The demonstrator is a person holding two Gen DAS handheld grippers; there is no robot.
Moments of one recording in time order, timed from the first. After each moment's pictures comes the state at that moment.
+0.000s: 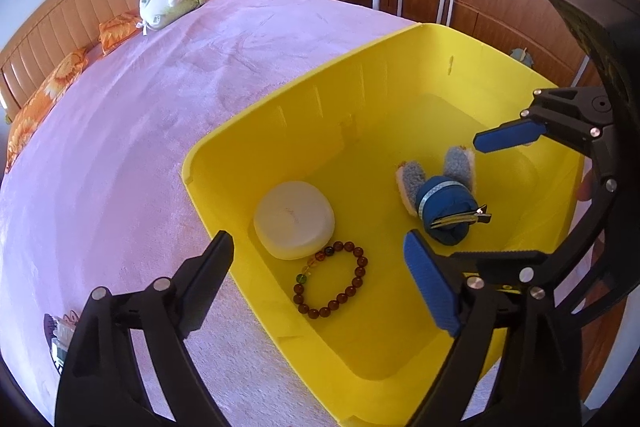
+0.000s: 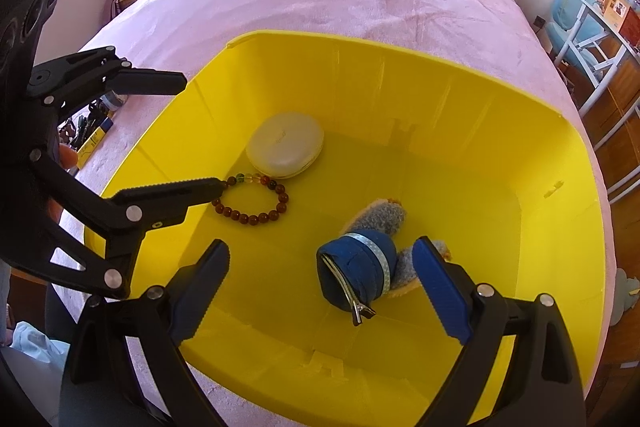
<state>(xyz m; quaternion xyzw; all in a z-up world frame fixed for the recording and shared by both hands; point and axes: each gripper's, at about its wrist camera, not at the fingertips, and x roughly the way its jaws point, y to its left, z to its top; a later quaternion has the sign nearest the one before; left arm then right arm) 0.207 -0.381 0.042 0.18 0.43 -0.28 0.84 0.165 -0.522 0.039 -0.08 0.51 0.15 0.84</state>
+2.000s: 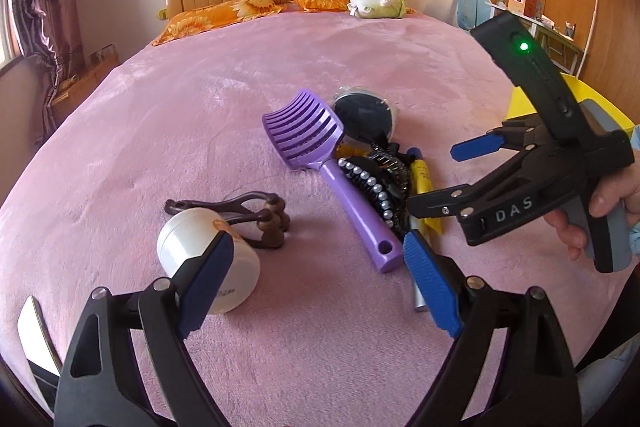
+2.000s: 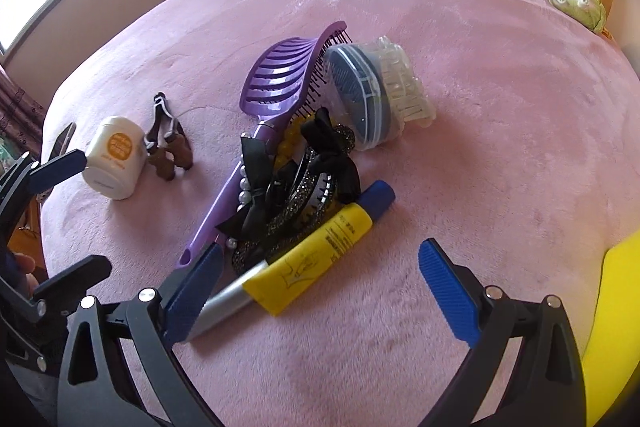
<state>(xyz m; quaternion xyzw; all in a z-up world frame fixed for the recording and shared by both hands) 0.076 0.031 -0.006 0.03 0.37 -0.07 0.93 0.186 -0.124 -0.044 -0.12 0.50 0.27 0.81</state>
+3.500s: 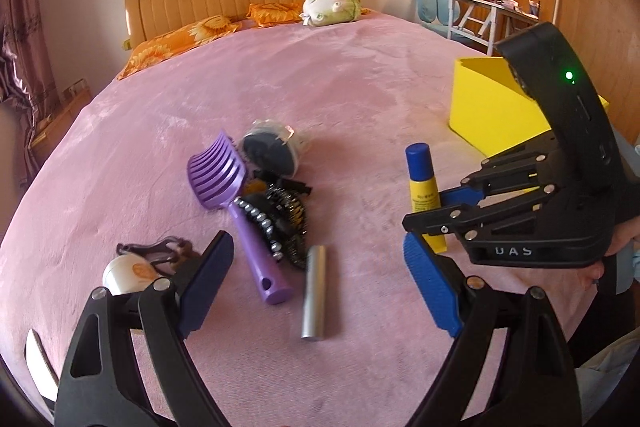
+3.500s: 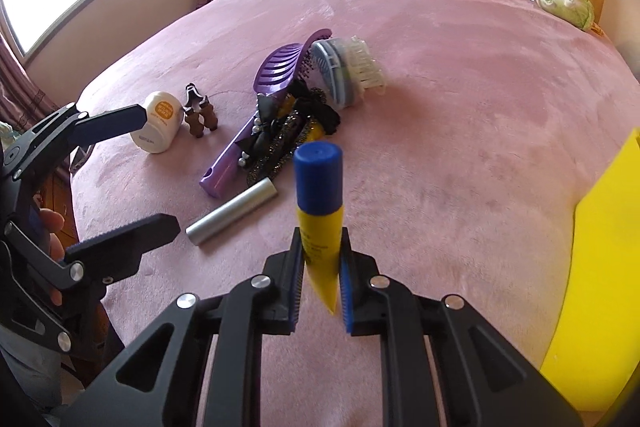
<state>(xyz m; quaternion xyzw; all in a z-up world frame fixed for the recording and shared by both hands) 0.071 -0.066 0.027 0.09 0.35 -0.12 0.92 0.124 -0.205 -0.014 -0.09 0.47 0.30 0.83</state>
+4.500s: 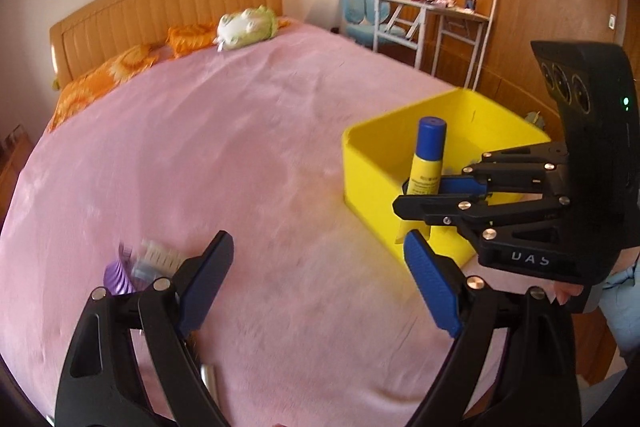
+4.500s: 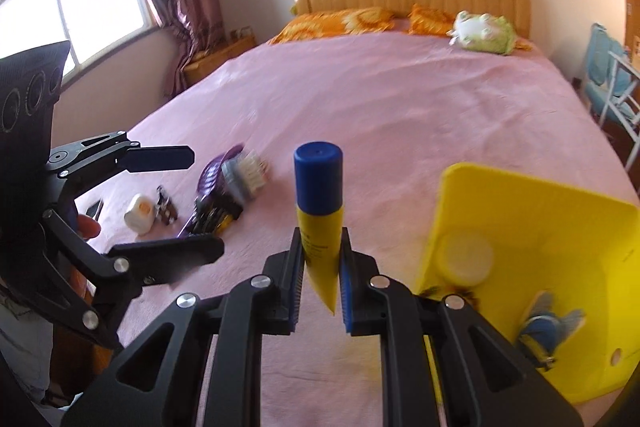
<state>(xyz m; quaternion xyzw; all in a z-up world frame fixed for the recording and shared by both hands) 0.137 -0.208 0.122 0.10 0.35 -0.24 0.90 0.121 -0.372 0.097 -0.01 0.36 0.23 0.90</state>
